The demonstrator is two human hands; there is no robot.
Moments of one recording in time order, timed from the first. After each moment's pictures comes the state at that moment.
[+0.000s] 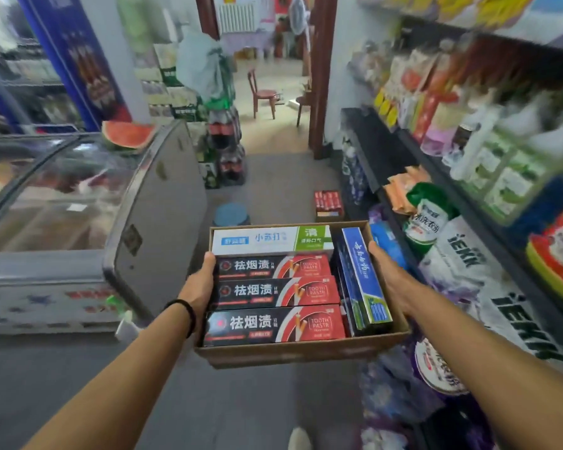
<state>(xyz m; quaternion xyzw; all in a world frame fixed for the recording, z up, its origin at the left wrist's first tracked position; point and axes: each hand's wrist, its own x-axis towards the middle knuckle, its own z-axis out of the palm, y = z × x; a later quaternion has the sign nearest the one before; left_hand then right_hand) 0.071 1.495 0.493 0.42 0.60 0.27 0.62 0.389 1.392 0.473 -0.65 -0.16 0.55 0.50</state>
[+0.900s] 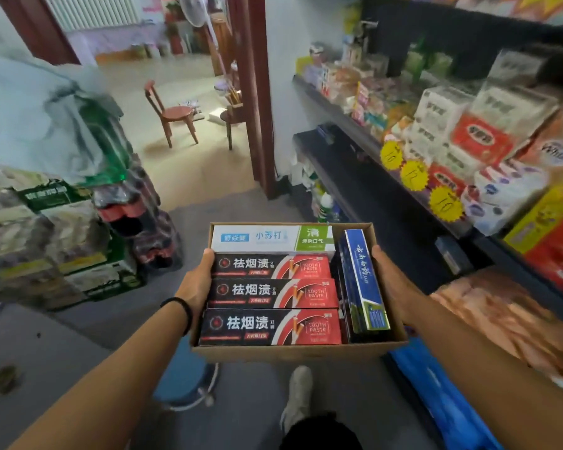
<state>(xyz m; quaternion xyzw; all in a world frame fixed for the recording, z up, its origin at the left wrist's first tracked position) 0.474 2.297 0.494 0.53 0.54 0.13 0.64 0.723 2.089 0.453 -0.62 -0.02 0.50 0.60</state>
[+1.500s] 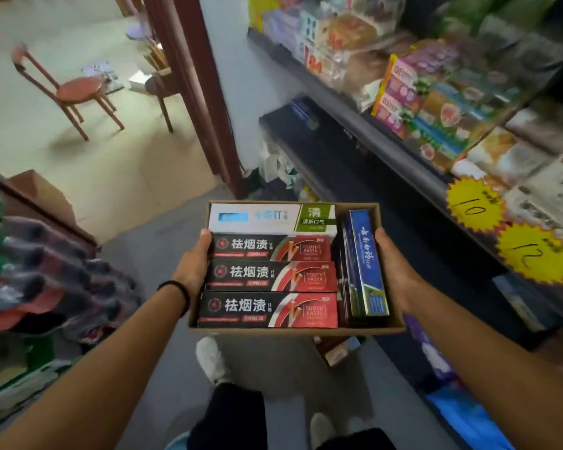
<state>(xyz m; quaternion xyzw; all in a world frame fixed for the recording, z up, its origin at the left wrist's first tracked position) 0.809 2.684 0.415 0.57 0.51 0.04 0.64 0.998 2.423 0.386 -0.60 0.12 0.47 0.64</state>
